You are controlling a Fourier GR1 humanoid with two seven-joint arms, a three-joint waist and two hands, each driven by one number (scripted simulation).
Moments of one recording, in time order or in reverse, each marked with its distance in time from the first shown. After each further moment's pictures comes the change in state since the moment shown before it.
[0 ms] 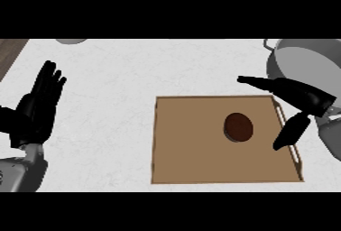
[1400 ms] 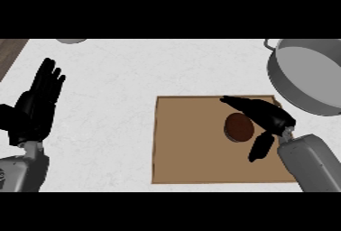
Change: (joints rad) left arm -0.018 -0.098 0.106 -0.013 -0.105 -0.101 0.051; right arm 0.140 0.284 -0.073 0.007 0.431 0.029 0.067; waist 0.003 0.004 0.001
